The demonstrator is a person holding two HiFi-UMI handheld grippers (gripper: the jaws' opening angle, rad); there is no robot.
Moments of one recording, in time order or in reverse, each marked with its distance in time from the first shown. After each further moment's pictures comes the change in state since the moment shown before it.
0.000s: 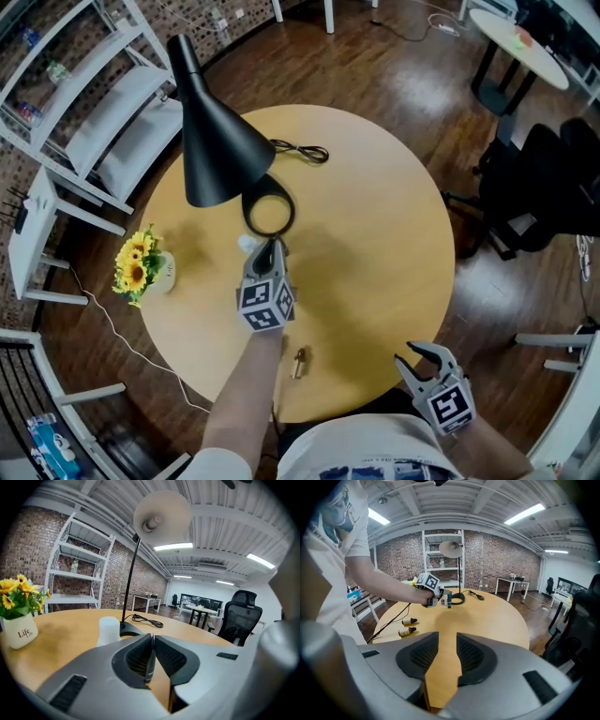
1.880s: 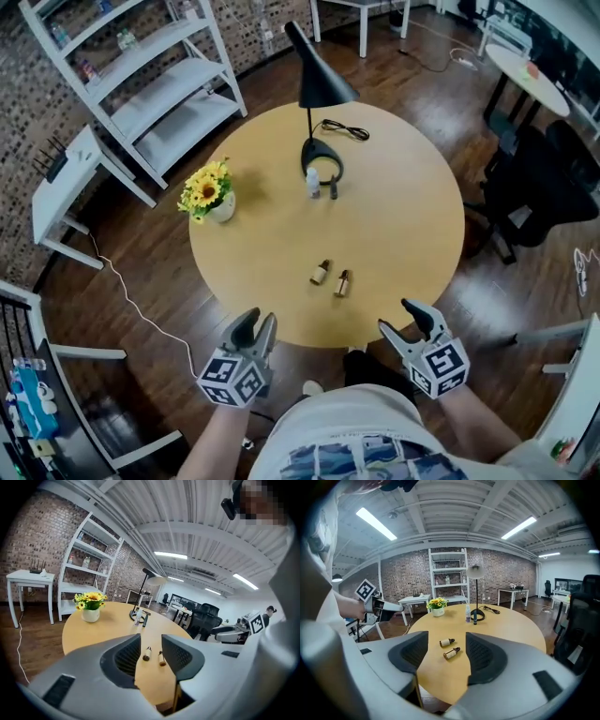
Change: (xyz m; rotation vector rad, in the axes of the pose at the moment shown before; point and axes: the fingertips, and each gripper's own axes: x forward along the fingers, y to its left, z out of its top) left arm -0.465 0.032 -0.043 -0.107 0.082 -0.147; right arm -0.059 0.212 0.031 0.057 -0.206 -0.001
